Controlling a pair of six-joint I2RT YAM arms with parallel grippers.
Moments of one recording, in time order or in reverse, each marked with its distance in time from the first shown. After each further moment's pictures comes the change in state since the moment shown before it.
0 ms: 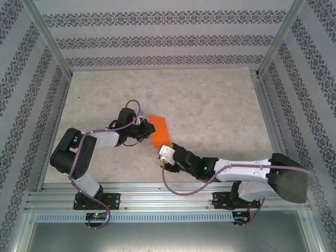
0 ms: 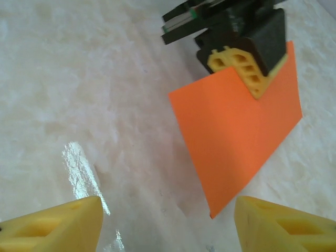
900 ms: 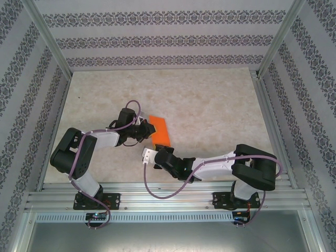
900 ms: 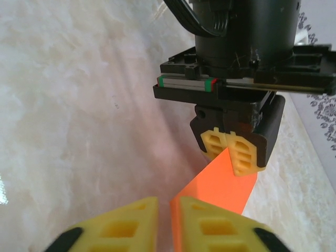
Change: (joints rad) left arm -0.001 0.003 0.000 -0.011 0.000 -0.003; right arm 0.053 0.295 0.156 0.196 0.216 -0.219
